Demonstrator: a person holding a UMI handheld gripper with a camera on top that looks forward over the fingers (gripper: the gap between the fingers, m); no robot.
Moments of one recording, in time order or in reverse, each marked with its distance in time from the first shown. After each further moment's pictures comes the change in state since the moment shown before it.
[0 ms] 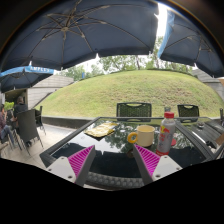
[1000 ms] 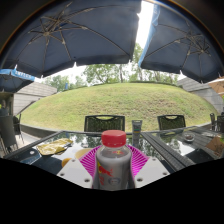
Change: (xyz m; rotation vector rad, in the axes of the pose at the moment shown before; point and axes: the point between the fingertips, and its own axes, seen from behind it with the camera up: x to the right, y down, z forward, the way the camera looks) arm 0.224 -0.049 0.136 0.148 0.204 -0.011
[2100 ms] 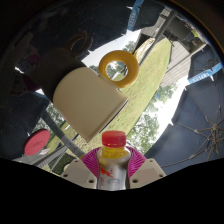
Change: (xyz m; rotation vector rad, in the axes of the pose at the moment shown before) arm -0.020 -0.013 0.112 0.070 0.042 -2.331
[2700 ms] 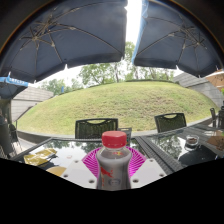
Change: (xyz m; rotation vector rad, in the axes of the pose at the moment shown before) arm -0.054 0.069 -0.017 -0.098 -0.023 2.394
